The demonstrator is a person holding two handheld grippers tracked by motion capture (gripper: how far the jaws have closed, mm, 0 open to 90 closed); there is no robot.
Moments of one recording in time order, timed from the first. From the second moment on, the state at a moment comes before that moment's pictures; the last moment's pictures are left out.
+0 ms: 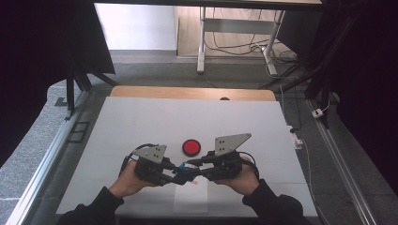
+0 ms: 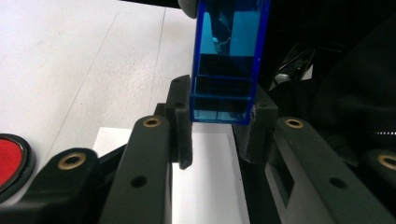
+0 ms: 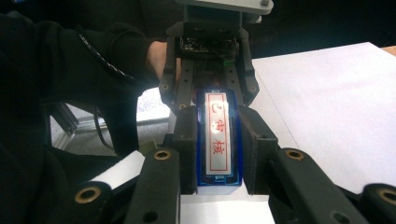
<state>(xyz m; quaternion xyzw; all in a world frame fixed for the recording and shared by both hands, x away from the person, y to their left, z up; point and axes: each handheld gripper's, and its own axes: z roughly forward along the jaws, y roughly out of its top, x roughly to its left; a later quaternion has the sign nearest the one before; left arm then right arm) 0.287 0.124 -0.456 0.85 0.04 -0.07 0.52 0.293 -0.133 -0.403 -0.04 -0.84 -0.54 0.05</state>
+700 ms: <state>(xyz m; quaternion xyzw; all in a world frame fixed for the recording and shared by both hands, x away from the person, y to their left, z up) 0.284 0.123 -0.460 0.86 0.09 -0.04 0.50 0.293 -0.134 -0.402 -0.05 -0.85 -0.53 0.02</state>
